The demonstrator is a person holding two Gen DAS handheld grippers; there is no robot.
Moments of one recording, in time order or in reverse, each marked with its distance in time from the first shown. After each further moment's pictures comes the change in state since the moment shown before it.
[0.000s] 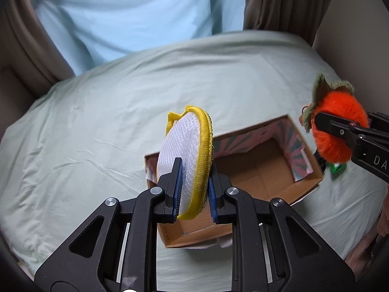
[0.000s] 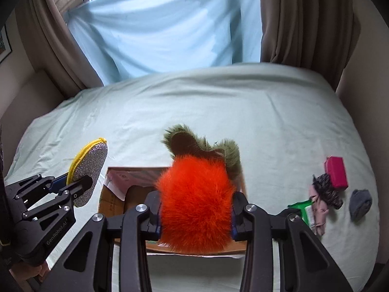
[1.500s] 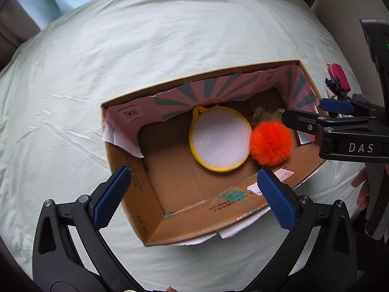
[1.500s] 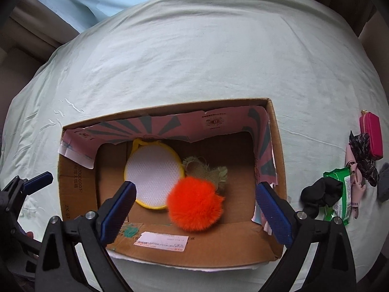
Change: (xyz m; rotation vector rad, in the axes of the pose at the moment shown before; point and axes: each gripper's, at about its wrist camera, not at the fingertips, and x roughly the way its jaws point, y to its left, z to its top) left arm 0.093 -0.010 -0.025 -0.014 0.266 -0.176; right arm 0.131 -0.014 -0.024 0.052 0.361 0.008
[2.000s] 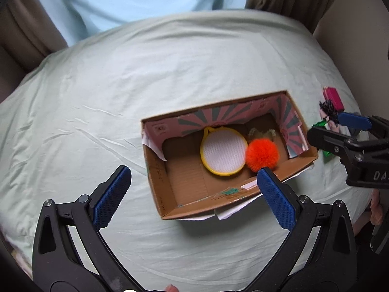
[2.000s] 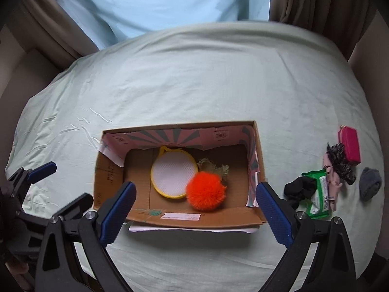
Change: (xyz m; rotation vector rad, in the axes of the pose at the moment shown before) left arm -0.104 0.003 -0.021 -0.051 -0.171 0.080; right arm -0.101 0.020 -0.028 -0.055 -0.152 0.007
